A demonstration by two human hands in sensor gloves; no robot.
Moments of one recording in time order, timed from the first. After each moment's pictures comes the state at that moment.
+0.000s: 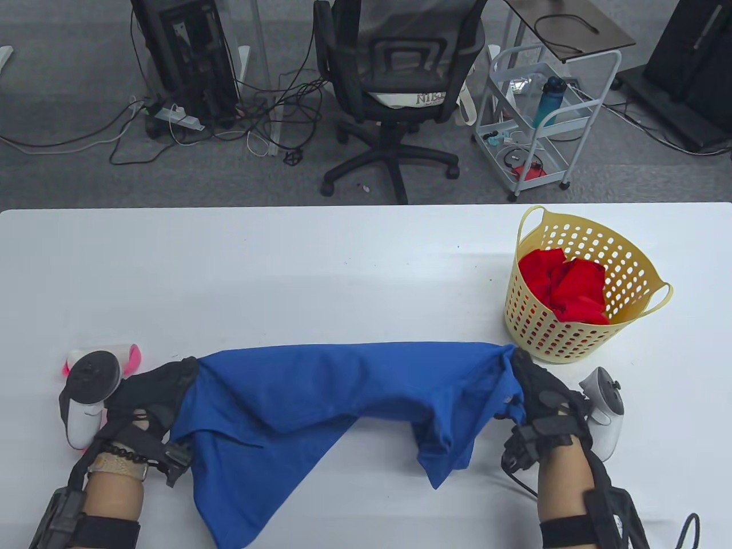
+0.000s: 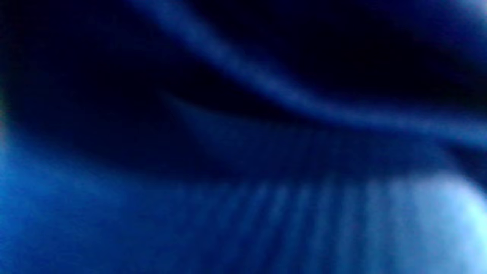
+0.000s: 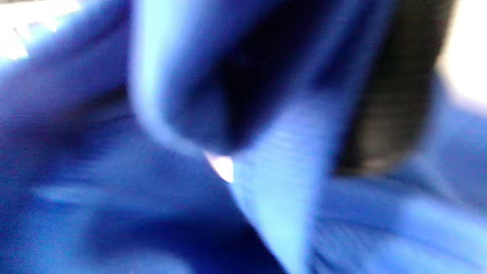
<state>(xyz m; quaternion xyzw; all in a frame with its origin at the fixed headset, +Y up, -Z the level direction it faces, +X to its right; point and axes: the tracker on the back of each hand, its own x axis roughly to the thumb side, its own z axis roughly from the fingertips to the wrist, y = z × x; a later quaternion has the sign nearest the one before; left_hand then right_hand) -0.351 -0.704 -0.287 -0.10 0.01 0.32 0.94 0.248 -0.746 -0.276 -0.17 0.15 0.76 0.61</state>
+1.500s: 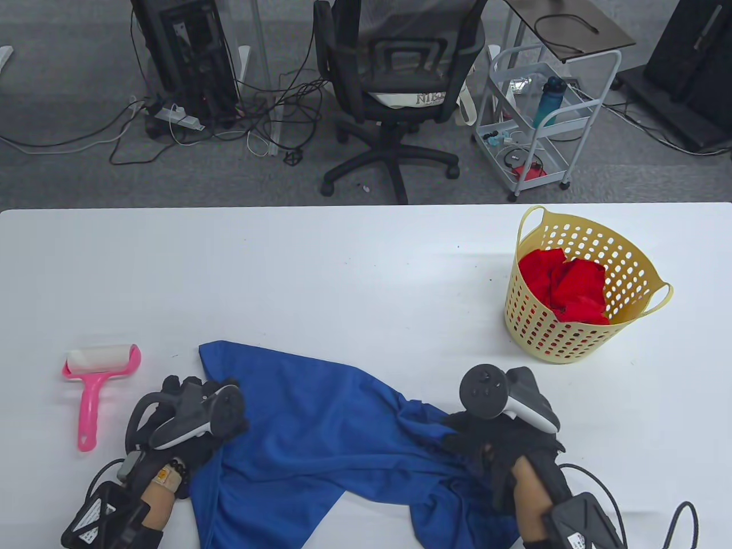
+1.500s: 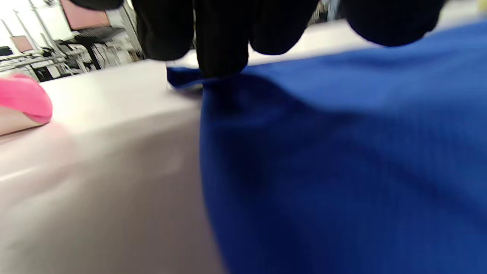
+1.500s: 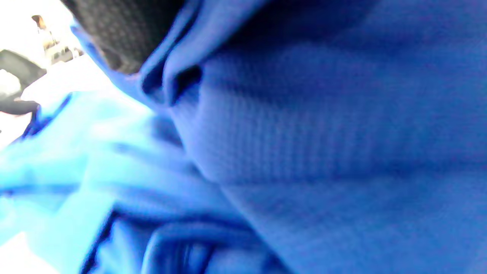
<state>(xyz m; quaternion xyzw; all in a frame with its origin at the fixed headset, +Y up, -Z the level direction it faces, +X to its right) -0.270 -0.736 -0.272 -0.18 -0.11 -0.16 0.96 0.159 -0.692 -0.259 0.09 0.18 0.96 0.19</state>
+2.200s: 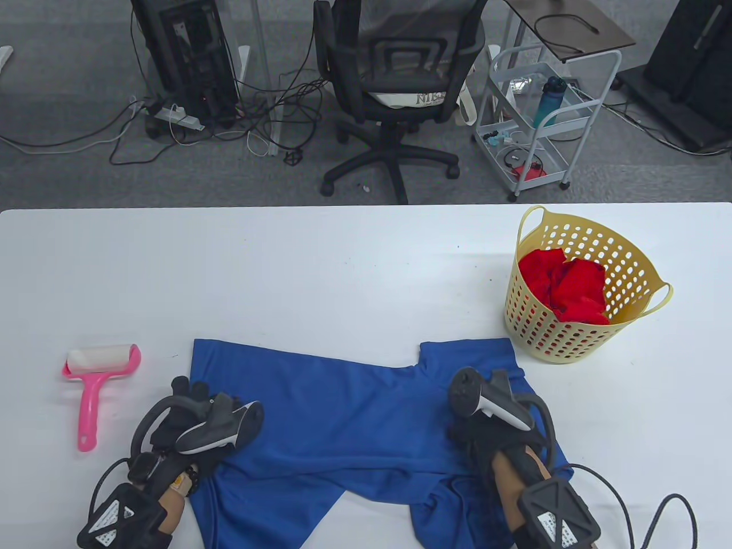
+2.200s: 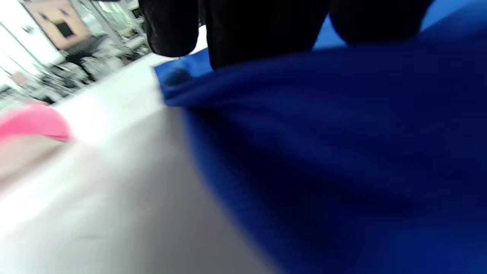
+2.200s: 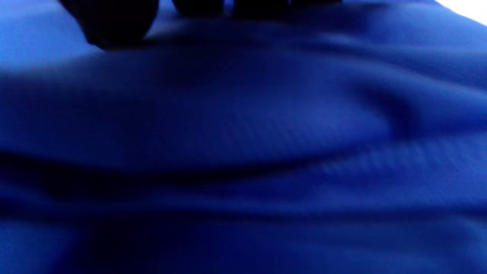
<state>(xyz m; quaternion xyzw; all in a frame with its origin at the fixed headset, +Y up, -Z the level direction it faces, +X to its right) -0.259 -0.744 -0.268 -0.17 -0.10 -0.31 0.93 0.147 -0.758 -0.276 0.02 0.28 0.96 0.01</state>
